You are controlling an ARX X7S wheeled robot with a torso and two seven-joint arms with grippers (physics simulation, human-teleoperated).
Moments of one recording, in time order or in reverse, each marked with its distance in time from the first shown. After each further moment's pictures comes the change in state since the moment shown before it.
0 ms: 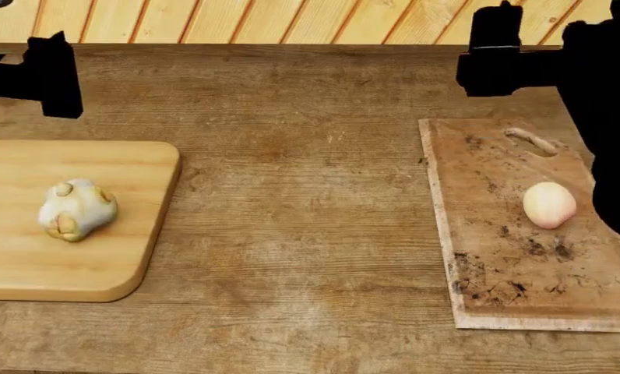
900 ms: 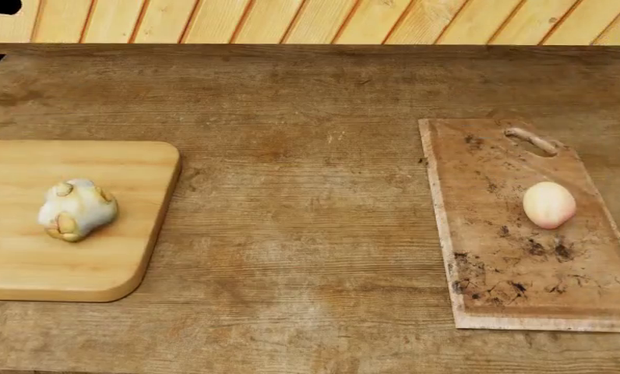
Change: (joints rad) left arm -0.244 -0.020 -0.107 0.098 -0.167 -0.231 -0.055; right arm 0.242 -0.010 0.014 -0.064 0.036 0.066 0.021
